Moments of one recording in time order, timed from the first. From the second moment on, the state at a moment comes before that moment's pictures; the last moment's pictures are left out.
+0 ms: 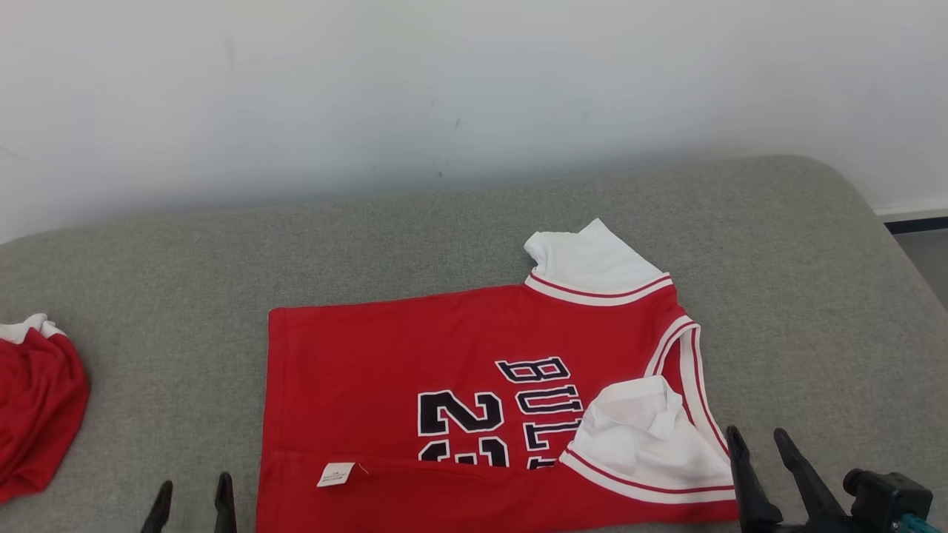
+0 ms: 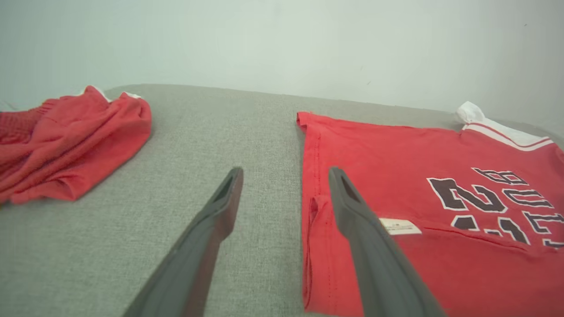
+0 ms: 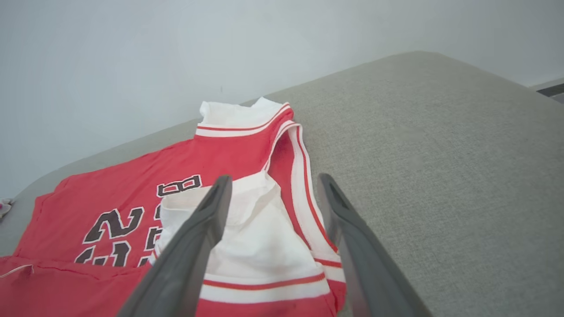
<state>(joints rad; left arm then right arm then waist) 0.07 0.15 0.03 0.29 -0.31 -0.13 -0.26 0.08 -0.19 0.00 0.16 0.45 0.13 -0.07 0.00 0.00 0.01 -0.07</state>
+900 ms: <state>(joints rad) 0.12 0.06 0.06 0.19 -0.04 -0.10 -0.26 0.06 -0.07 0.11 0.16 0.15 0.13 -0.26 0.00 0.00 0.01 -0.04</state>
